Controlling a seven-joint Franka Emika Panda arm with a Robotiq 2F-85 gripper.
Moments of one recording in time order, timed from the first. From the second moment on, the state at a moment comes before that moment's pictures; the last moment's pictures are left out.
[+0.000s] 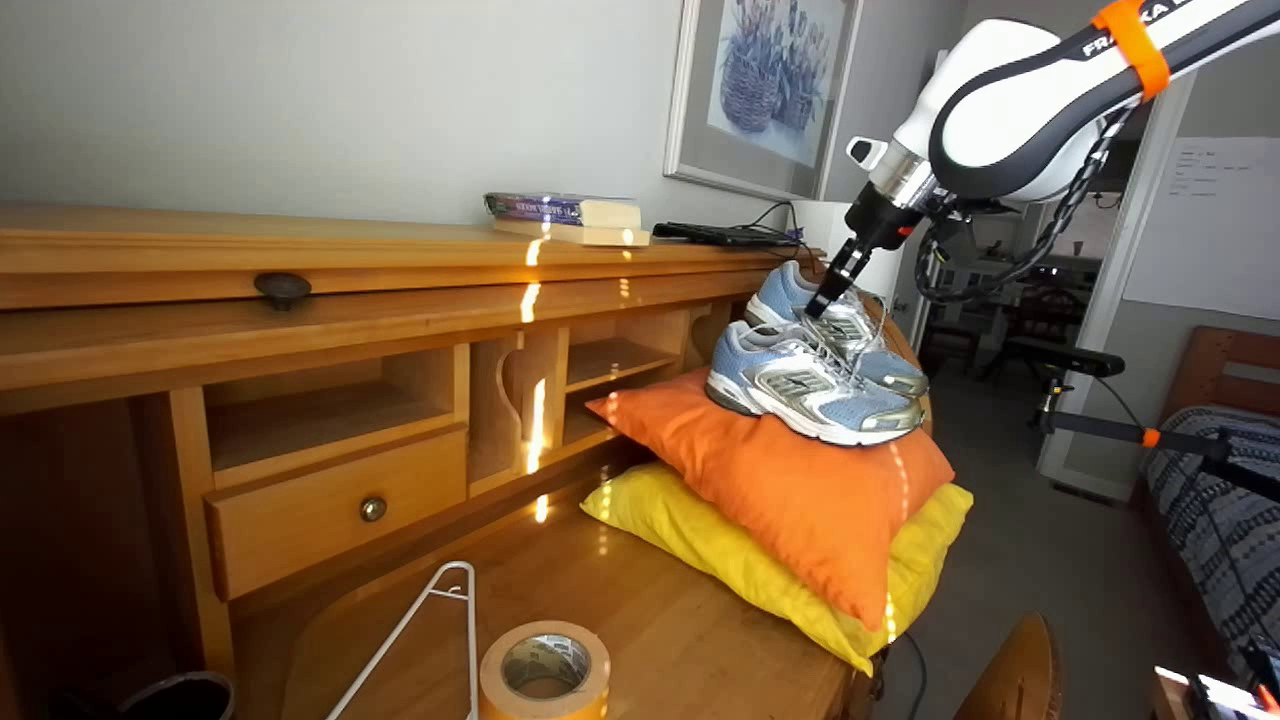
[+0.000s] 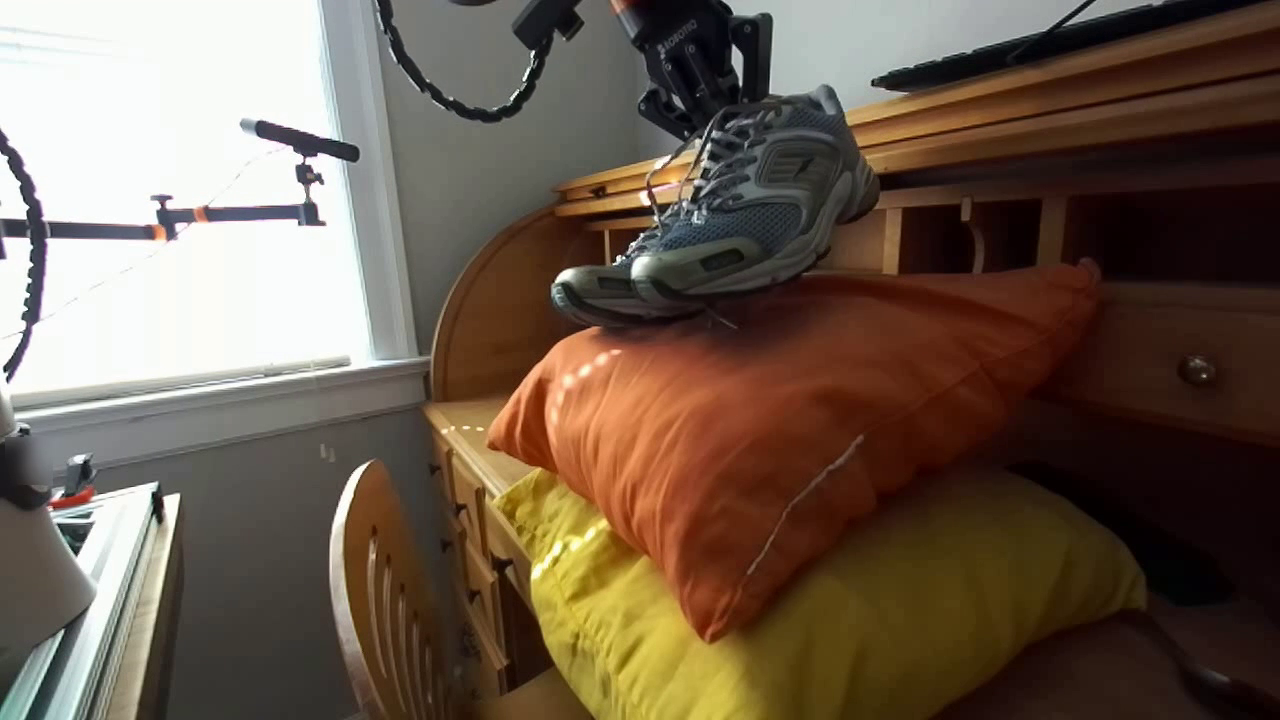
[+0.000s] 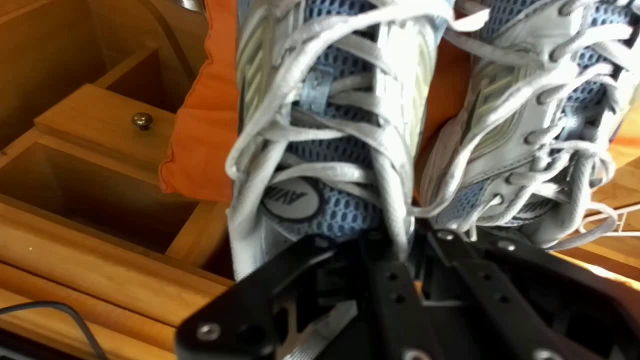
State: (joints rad) arm -0.13 -0.20 -0.29 -2.35 -0.10 2.69 -0.56
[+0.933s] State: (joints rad) arm -0.13 -0.11 -0.28 -2.30 -0.09 2.75 -0.56
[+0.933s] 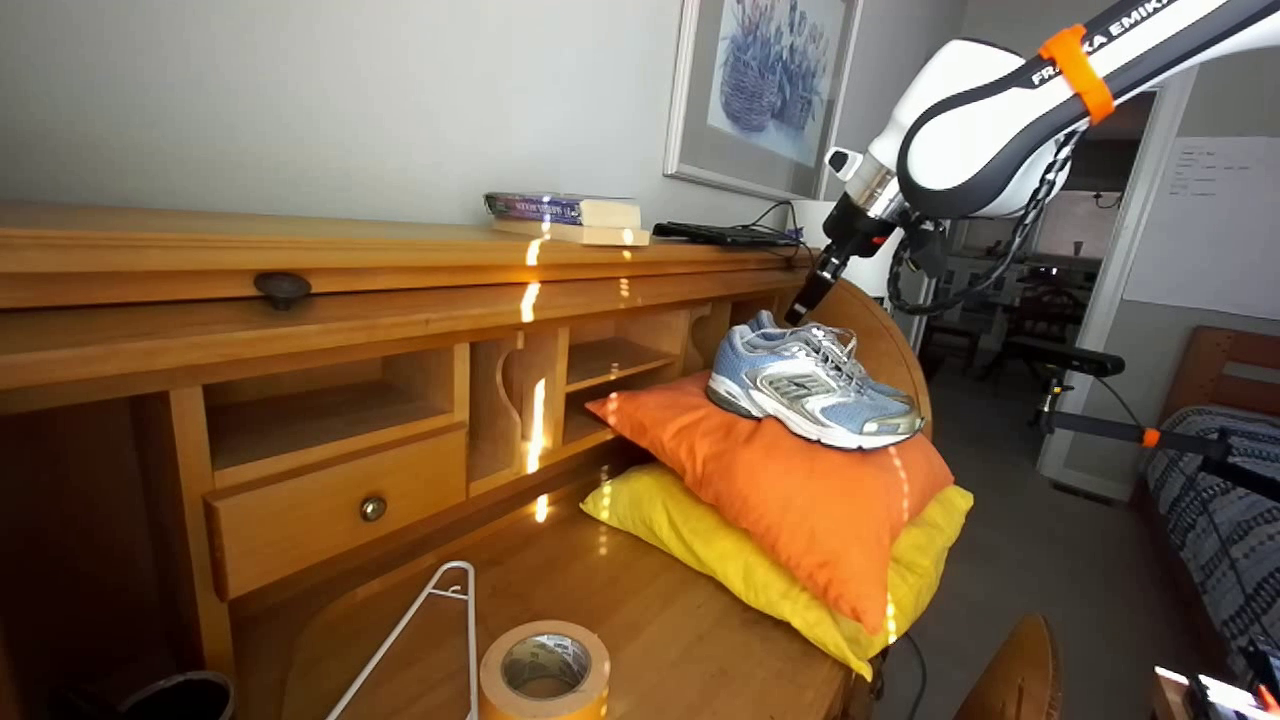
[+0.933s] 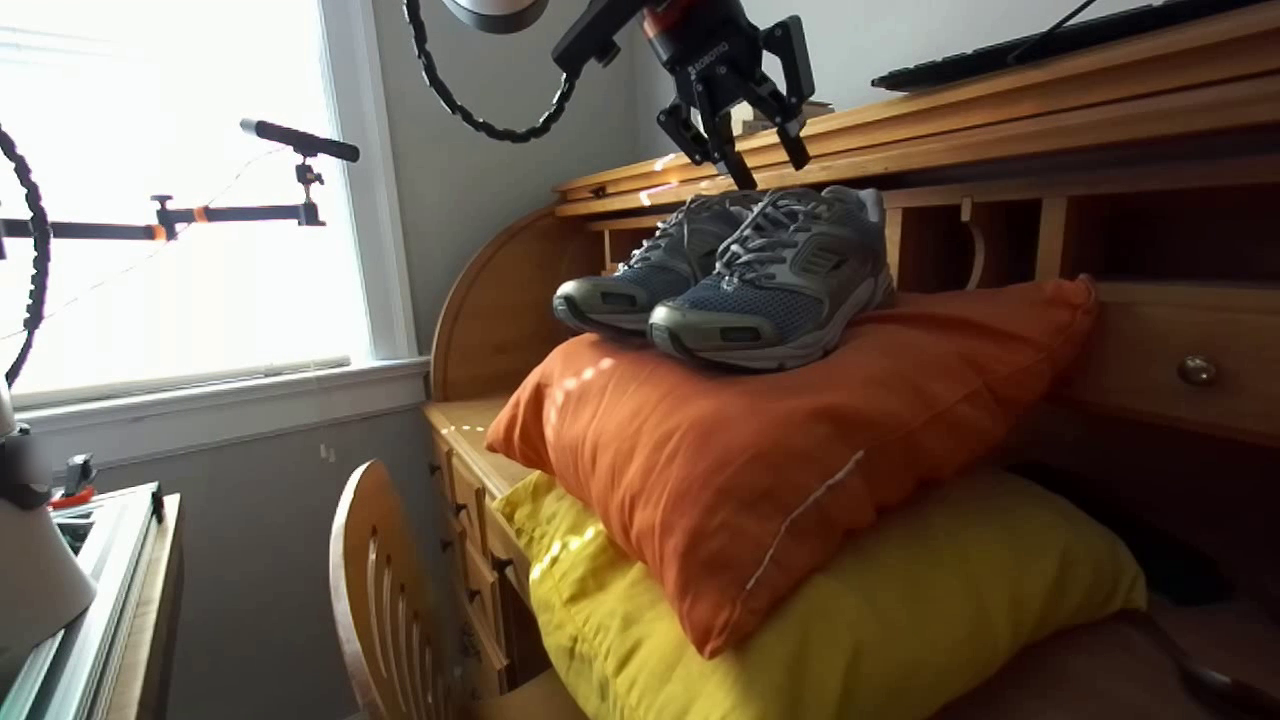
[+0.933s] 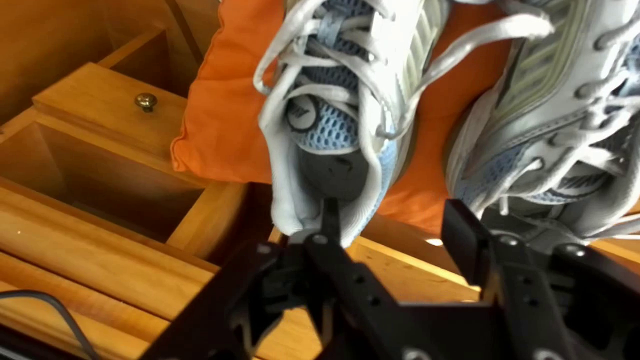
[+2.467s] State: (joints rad) arm -0.19 -0.36 -0.11 -2.46 -0.24 2.62 -0.03
